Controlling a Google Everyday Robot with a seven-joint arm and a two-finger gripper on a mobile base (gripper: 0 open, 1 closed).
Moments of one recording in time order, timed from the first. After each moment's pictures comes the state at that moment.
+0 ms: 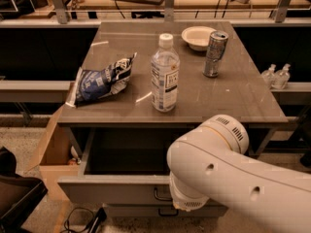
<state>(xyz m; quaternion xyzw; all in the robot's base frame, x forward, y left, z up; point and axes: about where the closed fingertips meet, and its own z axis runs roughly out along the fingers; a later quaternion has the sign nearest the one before) 0.350 -0.061 0.684 -0.71 0.70 -0.01 0.07</state>
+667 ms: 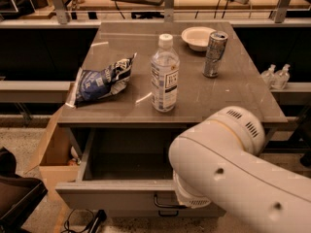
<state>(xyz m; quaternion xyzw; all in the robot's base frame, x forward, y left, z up) 0.349 -0.069 0.725 -0.71 0.70 -0.04 0.08</state>
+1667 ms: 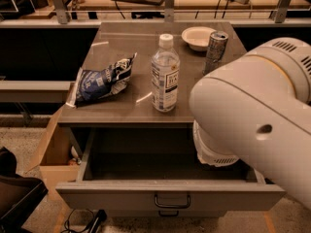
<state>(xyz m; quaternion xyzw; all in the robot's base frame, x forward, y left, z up) 0.394 -0.111 0.840 -0.70 0.68 -0.15 0.12</state>
